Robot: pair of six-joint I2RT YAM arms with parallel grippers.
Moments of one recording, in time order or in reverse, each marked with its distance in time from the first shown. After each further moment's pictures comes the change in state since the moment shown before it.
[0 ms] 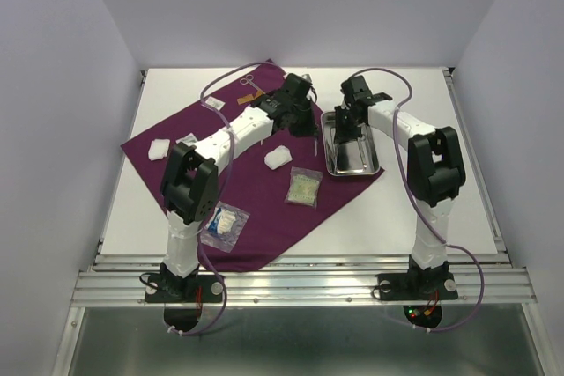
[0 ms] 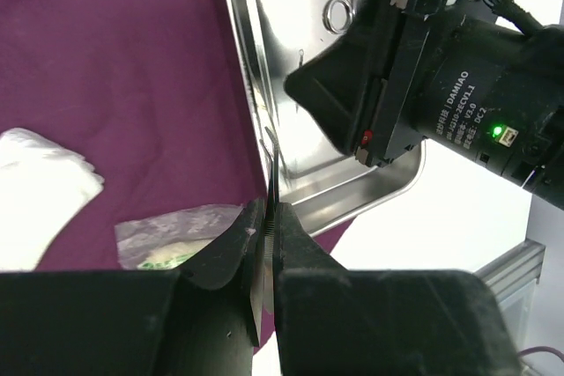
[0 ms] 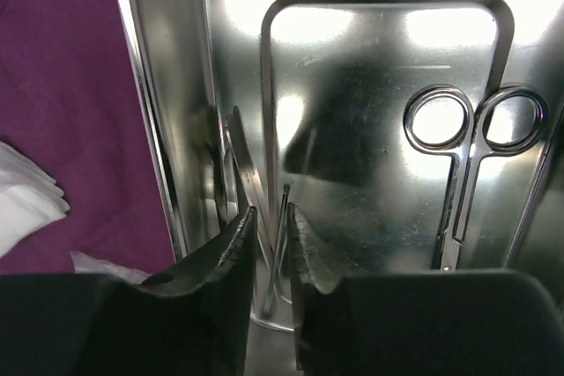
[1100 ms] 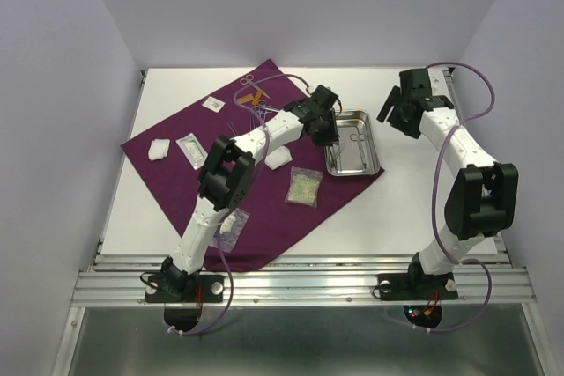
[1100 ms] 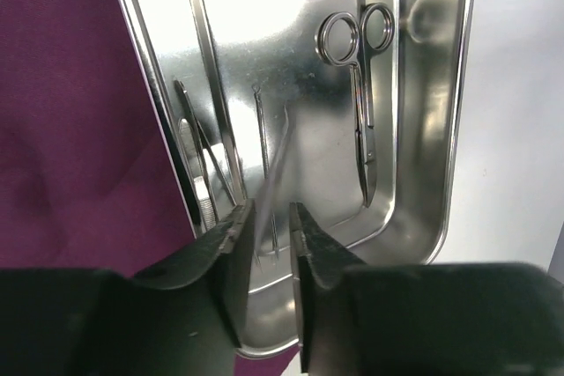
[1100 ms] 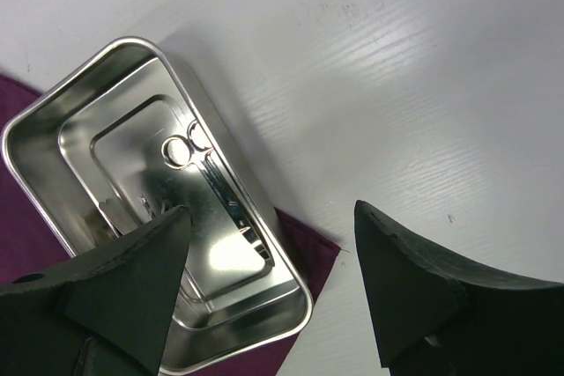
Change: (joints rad) left arm -0.087 0.344 0.280 -0.016 -0.022 -0.080; right arm -0.229 -0.388 -0.214 0.010 0.325 0.196
